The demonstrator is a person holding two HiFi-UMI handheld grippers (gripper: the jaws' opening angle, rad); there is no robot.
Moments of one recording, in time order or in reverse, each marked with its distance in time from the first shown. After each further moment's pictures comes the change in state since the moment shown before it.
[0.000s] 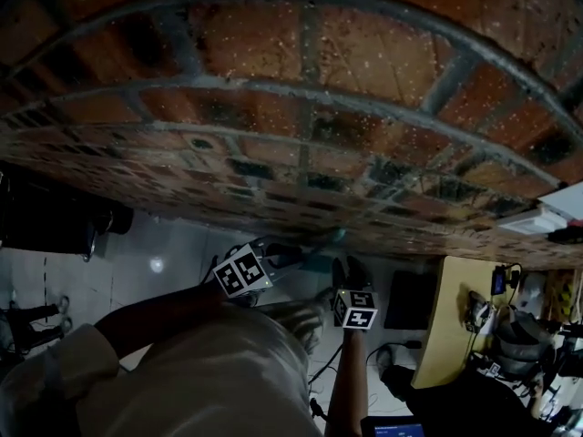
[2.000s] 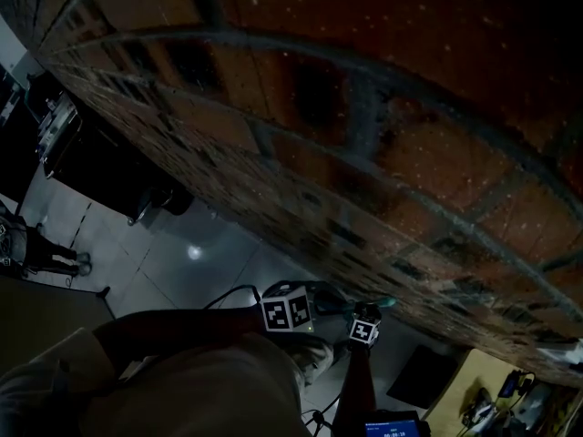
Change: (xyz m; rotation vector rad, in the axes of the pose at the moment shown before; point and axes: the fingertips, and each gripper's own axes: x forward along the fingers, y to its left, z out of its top) left arm -0.004 0.007 -0.004 -0.020 0.076 0.049; right arm 0.182 -0.029 -0.194 -0.105 0.386 0.011
